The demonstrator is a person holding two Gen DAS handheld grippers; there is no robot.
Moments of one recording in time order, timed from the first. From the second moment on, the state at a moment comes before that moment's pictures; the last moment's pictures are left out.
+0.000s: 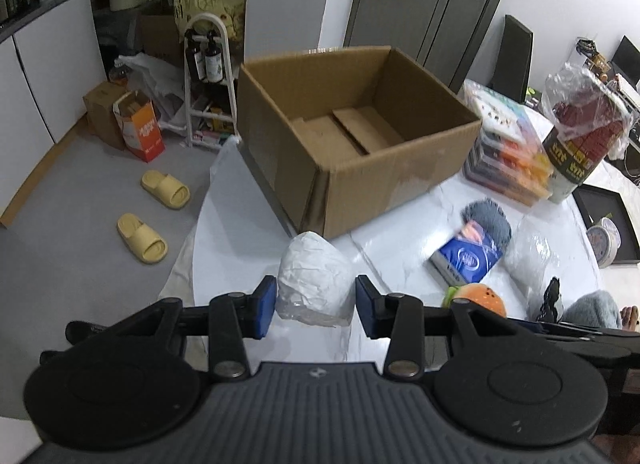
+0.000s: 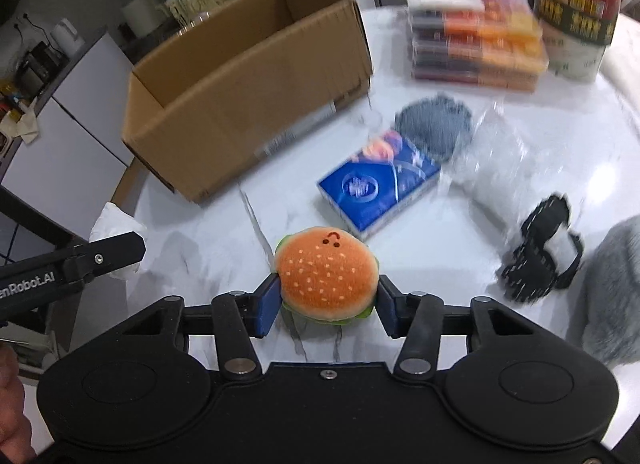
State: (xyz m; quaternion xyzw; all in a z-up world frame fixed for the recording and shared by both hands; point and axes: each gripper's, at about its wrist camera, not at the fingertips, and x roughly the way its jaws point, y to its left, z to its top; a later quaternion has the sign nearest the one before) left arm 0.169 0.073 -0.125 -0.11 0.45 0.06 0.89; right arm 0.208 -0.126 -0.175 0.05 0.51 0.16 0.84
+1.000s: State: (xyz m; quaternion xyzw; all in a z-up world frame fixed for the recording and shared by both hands) left arm 0.236 0.091 -0.063 -0.11 0.37 0.07 0.92; right arm 0.260 -0.101 -0.083 0.03 0.41 0.19 0.89
